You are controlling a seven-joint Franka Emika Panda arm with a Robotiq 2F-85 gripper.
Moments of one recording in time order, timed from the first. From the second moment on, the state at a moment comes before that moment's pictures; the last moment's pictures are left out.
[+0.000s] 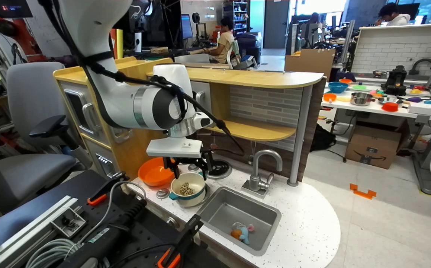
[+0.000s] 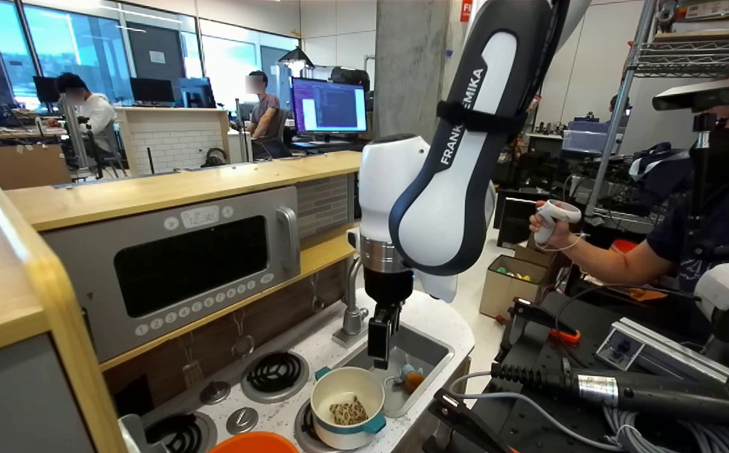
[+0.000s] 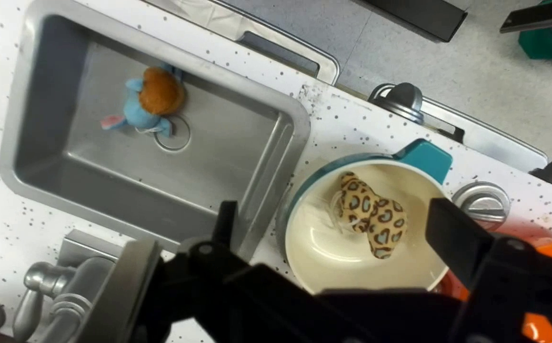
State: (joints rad) arm 0.06 0.65 0.01 -2.26 -0.26 2.90 -0.16
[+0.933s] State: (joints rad) arm -0.07 0.63 0.01 -2.27 -0.19 2.82 -0.19
